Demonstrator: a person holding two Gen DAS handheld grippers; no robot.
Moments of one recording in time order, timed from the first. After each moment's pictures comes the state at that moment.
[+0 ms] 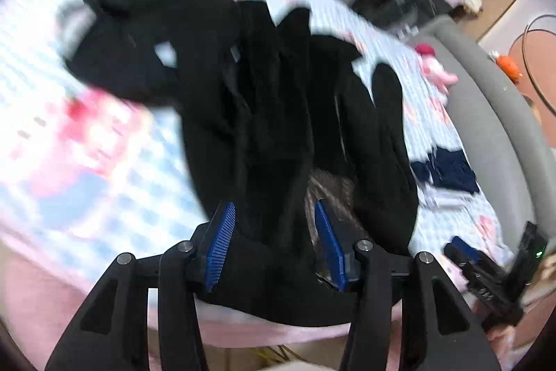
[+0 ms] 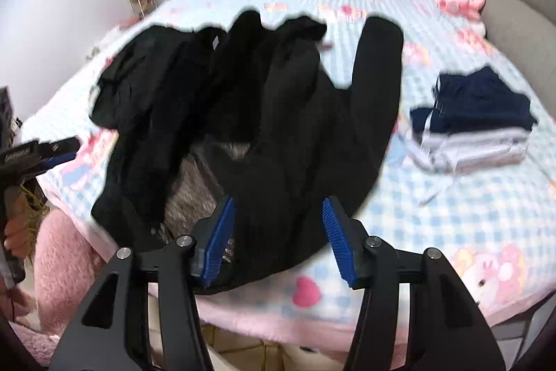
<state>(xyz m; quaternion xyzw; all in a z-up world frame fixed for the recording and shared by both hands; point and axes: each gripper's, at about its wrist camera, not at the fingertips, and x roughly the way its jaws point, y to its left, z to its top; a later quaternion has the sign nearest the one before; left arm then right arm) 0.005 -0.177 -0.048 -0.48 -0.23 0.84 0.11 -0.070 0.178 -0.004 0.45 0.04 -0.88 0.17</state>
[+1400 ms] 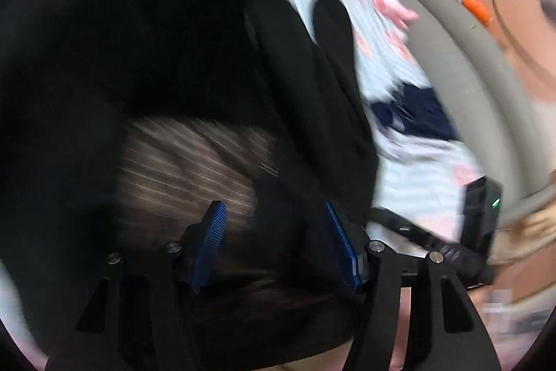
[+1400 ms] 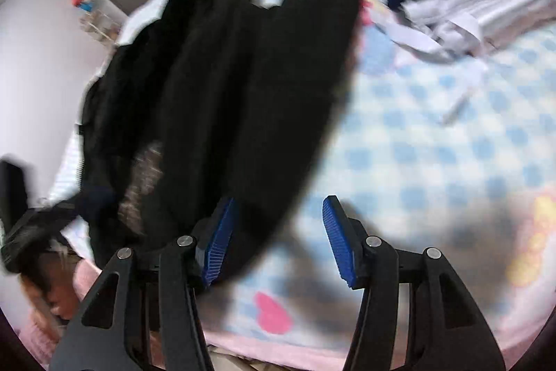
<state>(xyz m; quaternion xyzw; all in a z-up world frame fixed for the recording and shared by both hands) -0.052 -0.043 -0.094 -0.55 -0.23 0.77 0.23 -0.159 0.251 -0.101 0.53 -0.16 -0.81 0.18</state>
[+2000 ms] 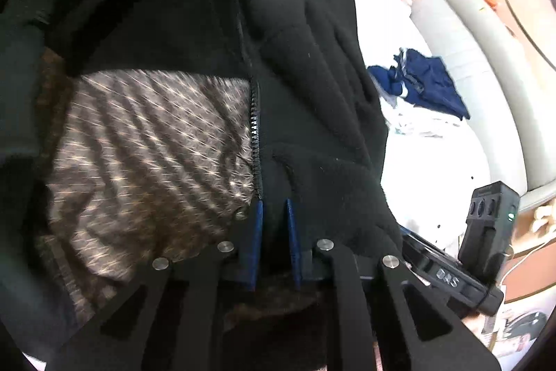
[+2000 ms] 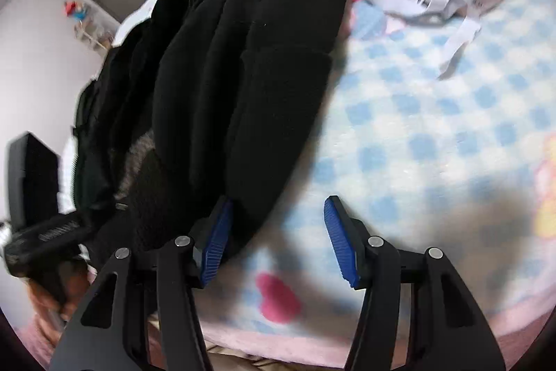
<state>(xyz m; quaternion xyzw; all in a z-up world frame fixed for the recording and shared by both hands) -0.058 -0.002 -0.114 -0.55 -0.19 0.78 0.23 -0.147 0.238 -0.119 0.53 -0.16 -0.82 0.14</state>
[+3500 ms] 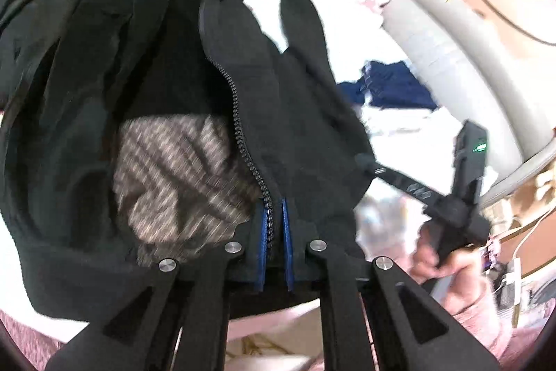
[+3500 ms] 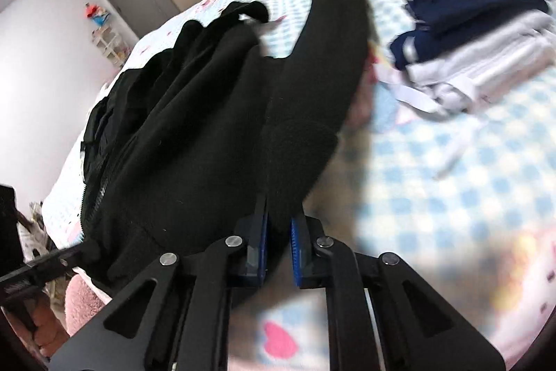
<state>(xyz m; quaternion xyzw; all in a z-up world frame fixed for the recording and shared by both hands) -0.021 -0.026 -0.064 -0.51 -0.13 0.81 0.25 -0.190 0.225 -0.099 0.48 -0.13 -0.85 0.16</state>
